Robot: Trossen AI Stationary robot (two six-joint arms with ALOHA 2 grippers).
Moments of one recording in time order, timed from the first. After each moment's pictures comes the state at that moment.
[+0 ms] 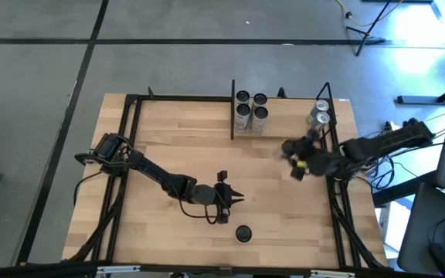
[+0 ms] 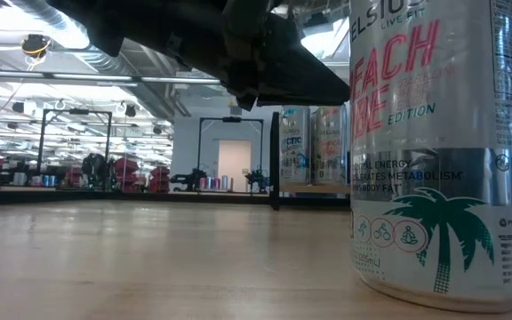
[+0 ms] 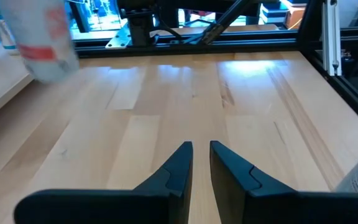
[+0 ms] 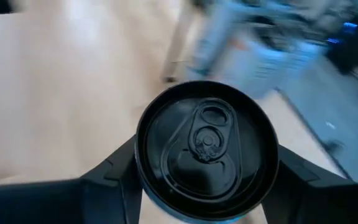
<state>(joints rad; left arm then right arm) -0.34 1.93 1.02 0.55 -0.40 -0.10 0.36 0.89 0.80 -0.79 0.70 0.36</state>
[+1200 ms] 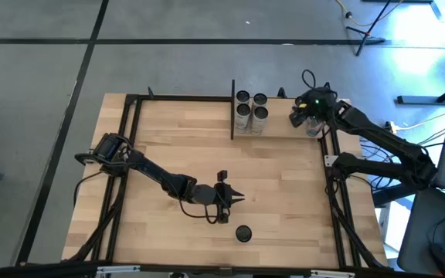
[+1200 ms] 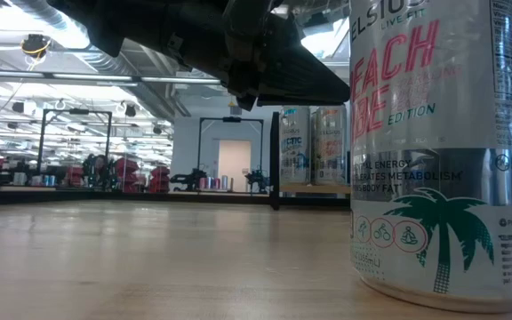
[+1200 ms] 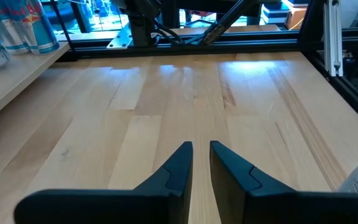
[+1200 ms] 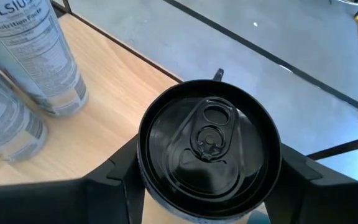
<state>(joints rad) -0.34 1.93 1.02 0.55 -0.40 -0.10 -0.75 0.94 0.75 -0.53 0.27 0.02</state>
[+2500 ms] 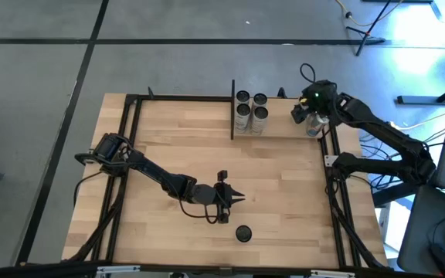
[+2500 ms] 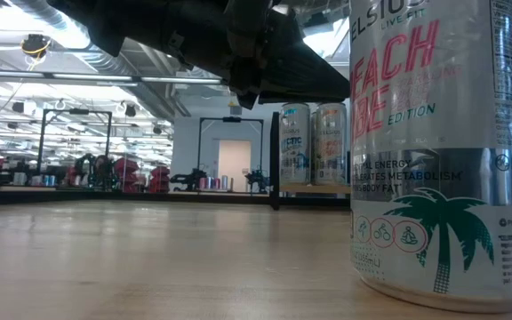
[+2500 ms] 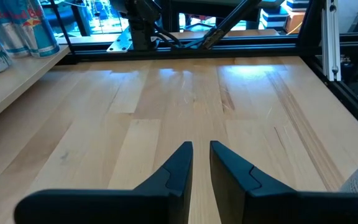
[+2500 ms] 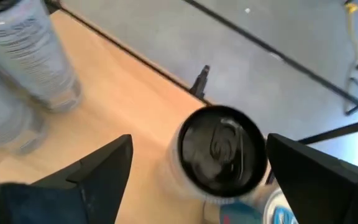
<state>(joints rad) -0.34 1.93 1.02 0.57 -0.40 -0.10 -0.75 1.00 0.92 -0.73 0.32 0.04</state>
